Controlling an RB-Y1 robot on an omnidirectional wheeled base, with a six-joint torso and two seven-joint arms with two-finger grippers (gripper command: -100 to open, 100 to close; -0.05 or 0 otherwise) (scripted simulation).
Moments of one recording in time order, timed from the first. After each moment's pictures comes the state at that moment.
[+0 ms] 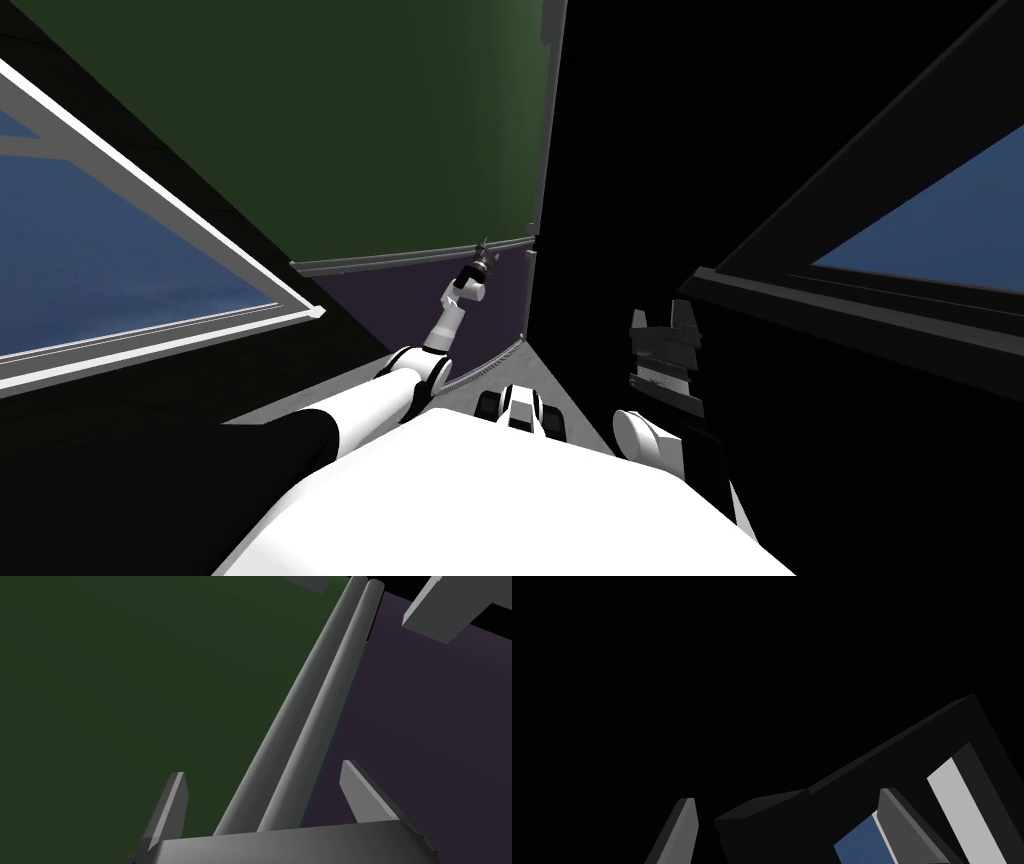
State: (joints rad) left arm -0.59 0.28 0.06 -1.45 0.22 0.08 0.46; right arm 0.52 0.04 0.01 -2.33 -0.08 -0.35 0.08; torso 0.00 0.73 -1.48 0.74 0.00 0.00
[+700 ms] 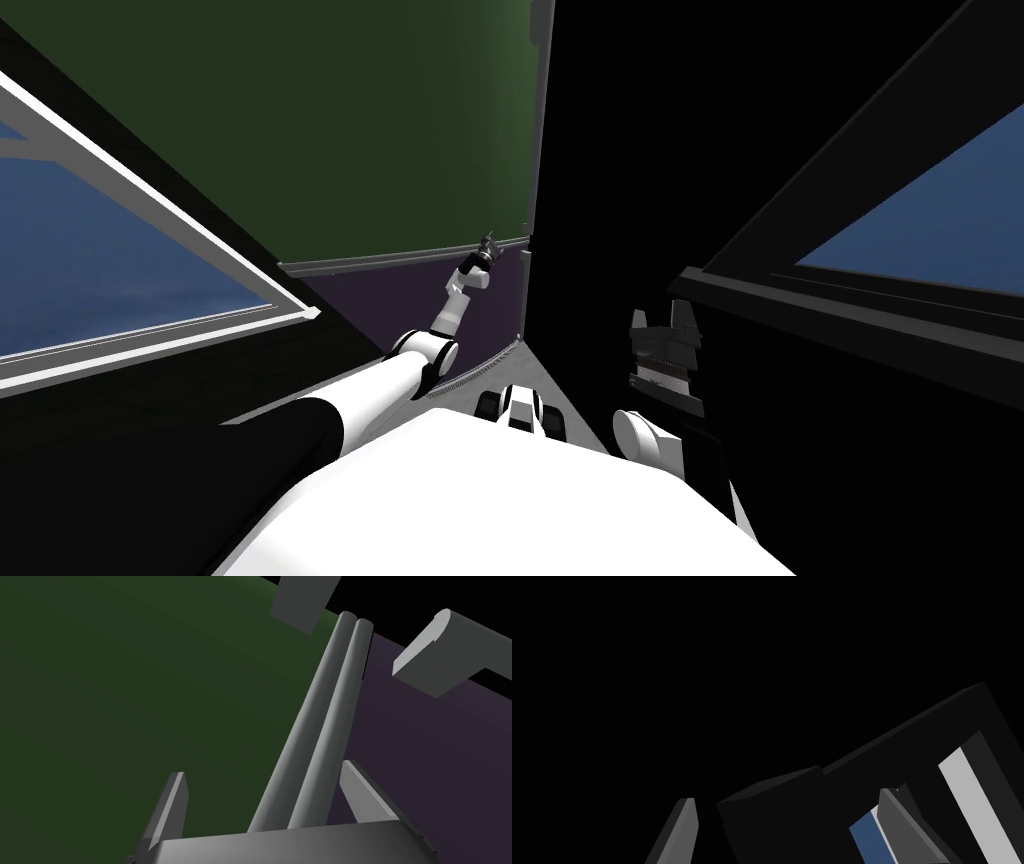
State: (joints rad) left arm -0.75 0.28 0.06 -1.32 0.26 0.18 0.49; right arm 0.52 0.04 0.01 -2.33 -0.08 -0.35 0.08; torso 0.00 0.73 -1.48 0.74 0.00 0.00
